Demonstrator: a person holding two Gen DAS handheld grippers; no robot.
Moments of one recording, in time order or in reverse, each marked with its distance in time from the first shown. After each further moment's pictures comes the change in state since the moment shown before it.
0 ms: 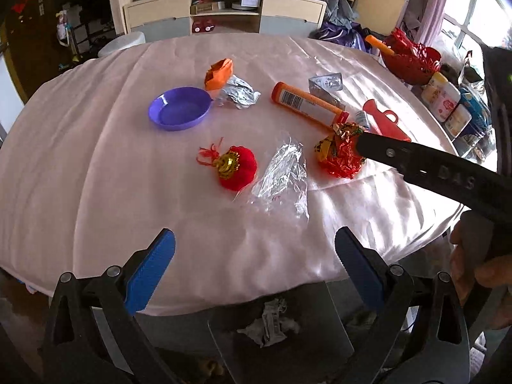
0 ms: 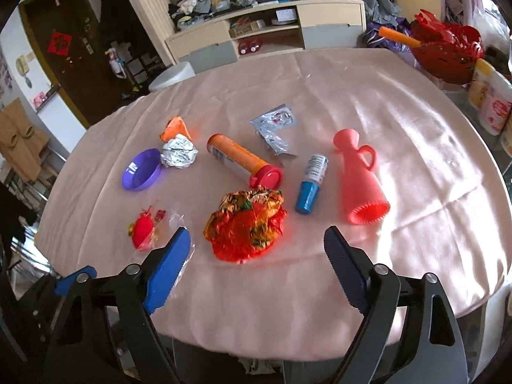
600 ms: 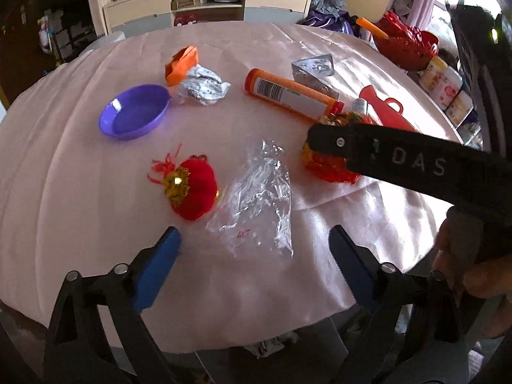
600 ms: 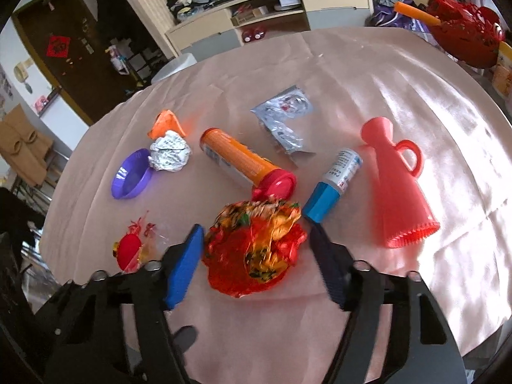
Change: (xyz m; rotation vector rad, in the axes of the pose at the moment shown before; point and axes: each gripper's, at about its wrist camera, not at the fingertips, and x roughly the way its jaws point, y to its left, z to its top) left arm 0.044 -0.024 0.013 0.070 0.016 -0.020; right arm 0.040 -0.006 0.010 0.025 0.054 0.069
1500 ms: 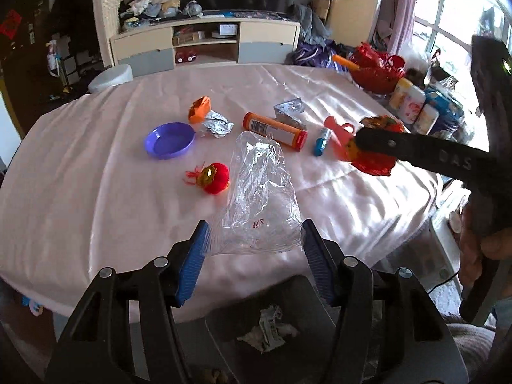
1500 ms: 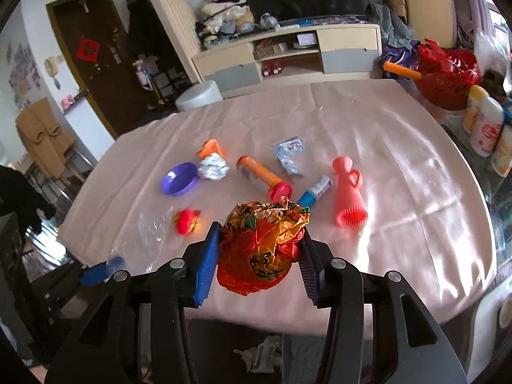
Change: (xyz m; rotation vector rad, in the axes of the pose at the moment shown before) left arm -0.111 -0.002 -0.035 0.005 -0.141 -0.022; right arm -0.122 0.012 -0.032 -0.089 -0.149 0.030
